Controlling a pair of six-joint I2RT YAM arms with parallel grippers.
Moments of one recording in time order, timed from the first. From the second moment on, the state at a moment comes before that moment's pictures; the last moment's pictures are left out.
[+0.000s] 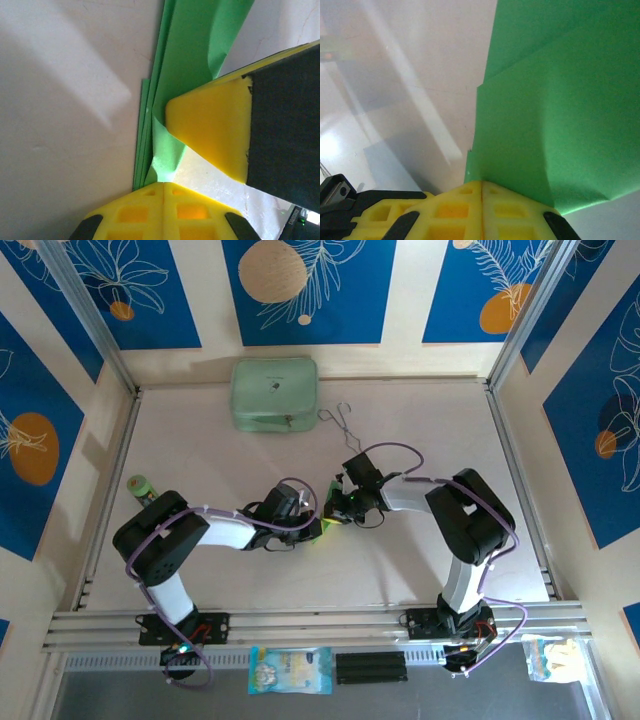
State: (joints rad) left arm -0.77 1.72 0.65 0.28 0.36 -0.94; right arm 0.58 1.80 0.90 -0.19 -0.51 0.76
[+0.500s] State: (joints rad) left arm -0.77 1.72 0.64 0.29 0.36 -0.94; right arm 0.58 1.84 0.94 -0.21 -0.52 0.74
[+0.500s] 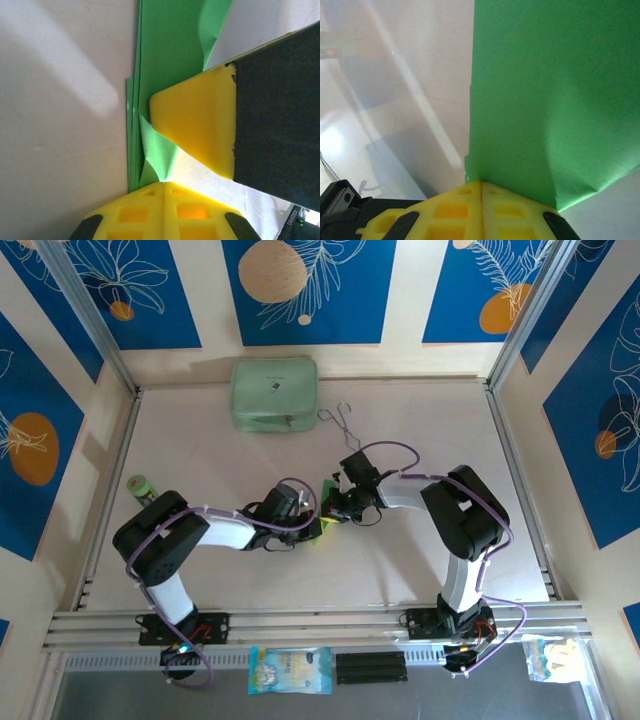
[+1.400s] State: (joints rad) left arm -0.79 1.50 0.65 0.01 0.32 -0.83; right arm 0.61 1.86 0.99 -0.26 -0.48 0.80
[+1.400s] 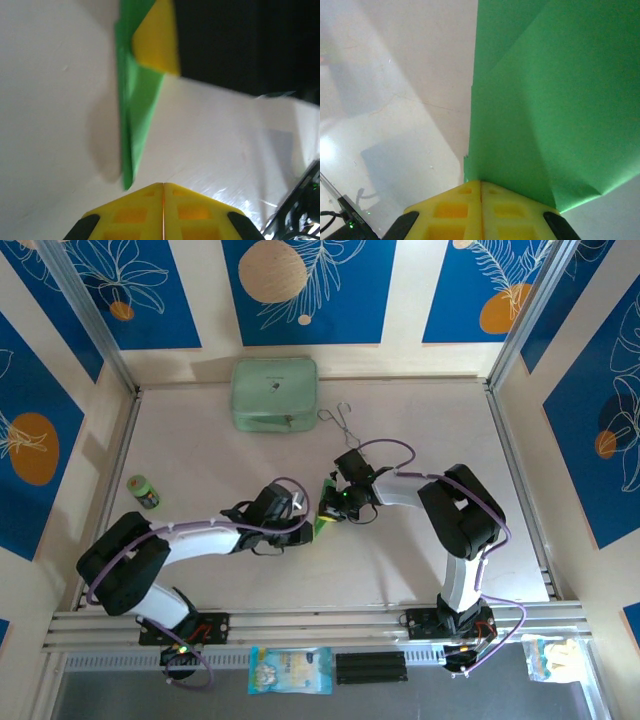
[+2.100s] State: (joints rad) left arm -0.79 1.67 0.63 0.20 0.28 -0.86; right arm 0.62 1.86 1.00 -0.27 -0.47 0.85
